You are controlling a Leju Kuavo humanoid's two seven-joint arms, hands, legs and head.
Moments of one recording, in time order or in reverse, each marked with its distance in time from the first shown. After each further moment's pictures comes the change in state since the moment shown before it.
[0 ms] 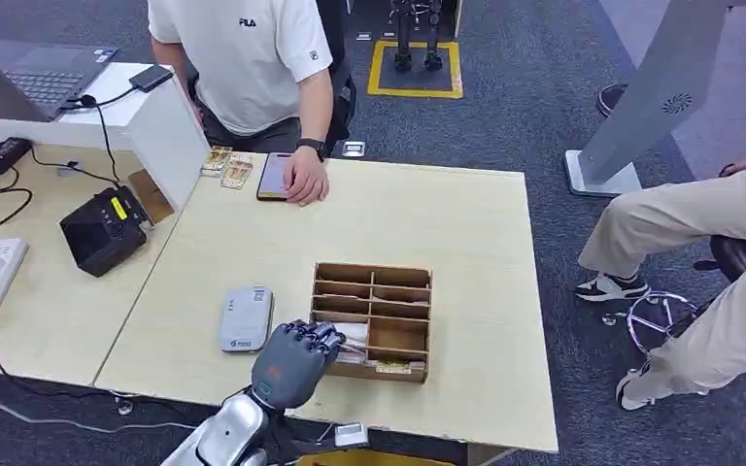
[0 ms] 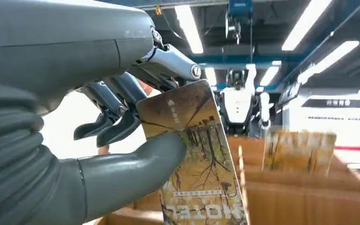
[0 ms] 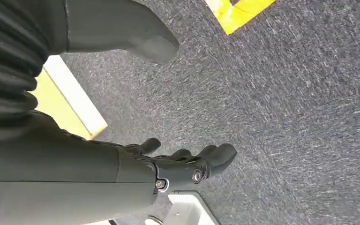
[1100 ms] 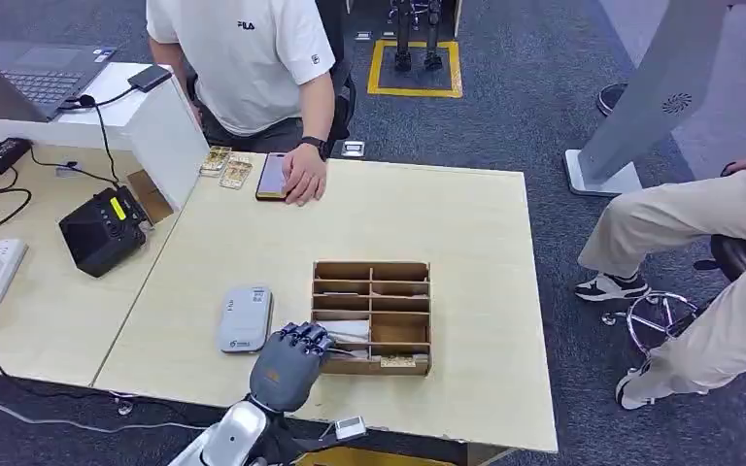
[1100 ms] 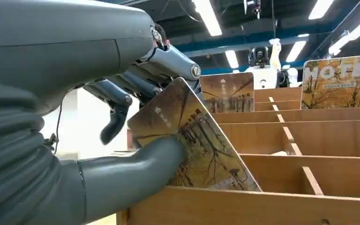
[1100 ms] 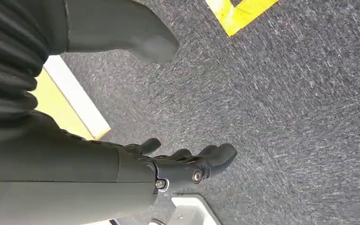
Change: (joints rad) left arm -0.002 -0.006 0.000 0.130 -0.112 -0.002 0.169; right arm 0.002 0.003 0.000 -0.004 -0.018 0.005 0.006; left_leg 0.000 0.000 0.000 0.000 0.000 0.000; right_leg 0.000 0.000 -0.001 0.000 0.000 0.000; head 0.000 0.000
